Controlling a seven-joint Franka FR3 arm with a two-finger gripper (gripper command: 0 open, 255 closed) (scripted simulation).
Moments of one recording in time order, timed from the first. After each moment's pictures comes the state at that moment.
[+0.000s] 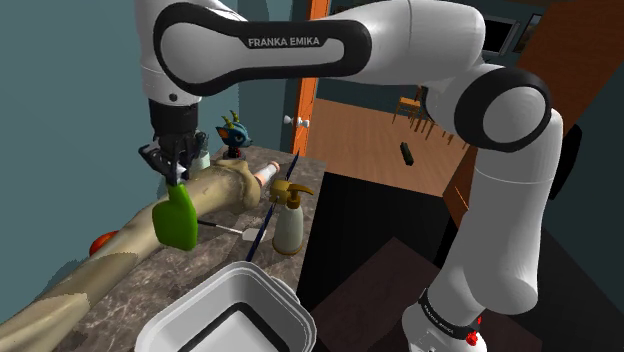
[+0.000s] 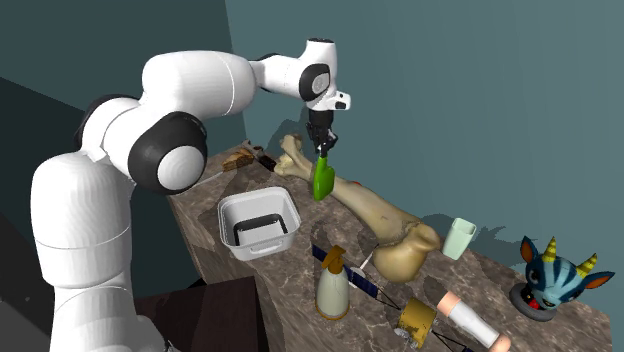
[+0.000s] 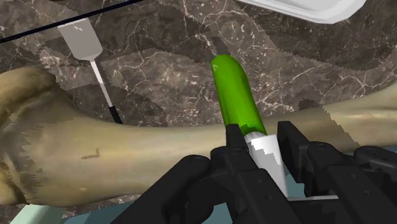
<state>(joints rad) 0.37 0.31 0.34 -1.45 -0.07 1.83 0.28</state>
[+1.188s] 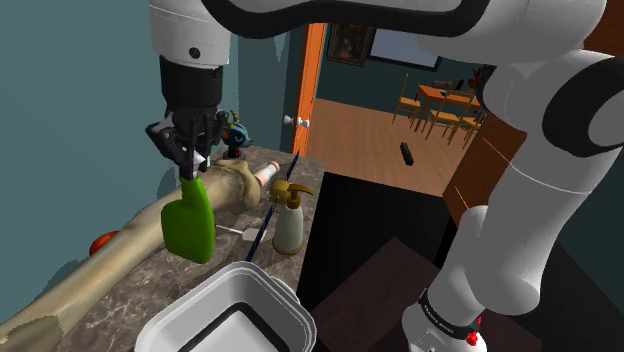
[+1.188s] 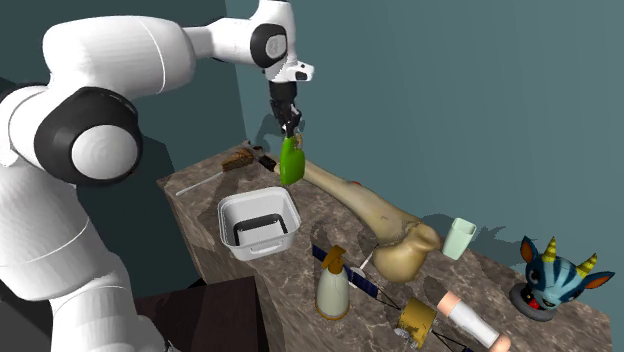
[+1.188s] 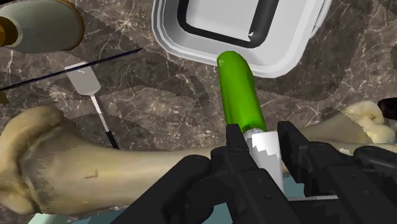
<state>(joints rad) 0.40 0.05 0.39 -1.58 0.01 1.71 0.36</state>
